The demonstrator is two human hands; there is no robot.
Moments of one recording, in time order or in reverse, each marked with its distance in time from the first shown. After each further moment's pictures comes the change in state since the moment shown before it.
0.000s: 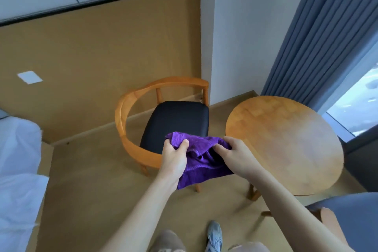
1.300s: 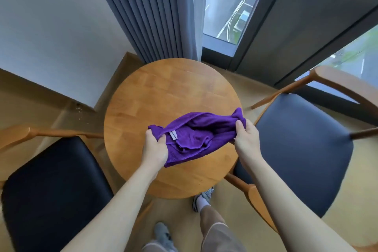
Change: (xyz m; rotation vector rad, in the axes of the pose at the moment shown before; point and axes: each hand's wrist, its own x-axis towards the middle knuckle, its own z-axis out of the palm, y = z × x) left_hand 0.184 -0.080 0.441 0.783 -0.532 -0.046; right_hand 0.109 0.336 -0.255 0.674 1.013 0.597
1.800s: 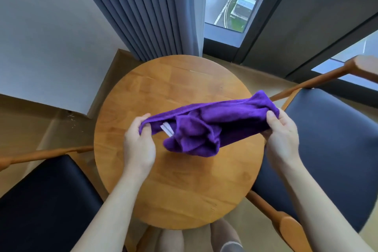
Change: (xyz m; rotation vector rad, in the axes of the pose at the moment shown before) left_hand 0.095 0.028 -0.012 0.027 0.147 0.322; right_hand 0.068 -0.003 0.010 0.249 0.009 -0.145
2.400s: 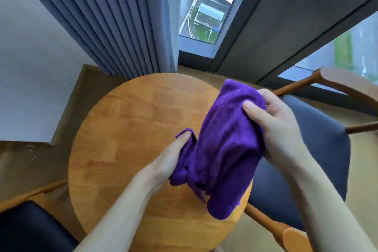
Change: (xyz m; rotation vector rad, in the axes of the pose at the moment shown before) left_hand 0.037 0.020 0.058 -0.355 -0.987 -0.526; right_hand 0.012 -0.088 0.048 -0.045 -0.152 -0.062
